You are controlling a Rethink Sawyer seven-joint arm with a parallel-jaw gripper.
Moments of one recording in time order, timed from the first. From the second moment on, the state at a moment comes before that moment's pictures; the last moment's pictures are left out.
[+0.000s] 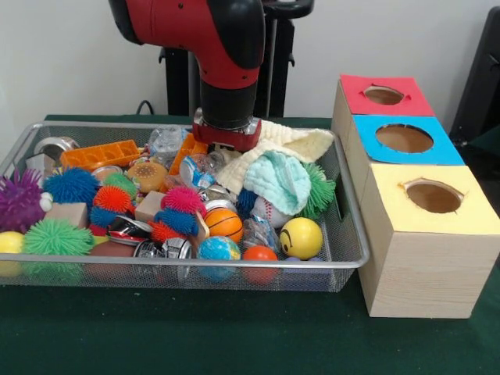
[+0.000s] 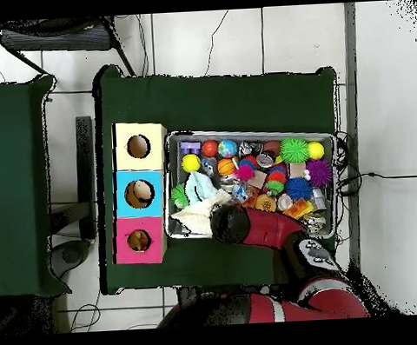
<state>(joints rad) -0.36 -0.44 -0.02 1.84 -0.15 0.26 1.79</state>
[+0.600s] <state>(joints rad) -0.36 -0.44 -0.03 1.75 -0.22 0.39 1.79</state>
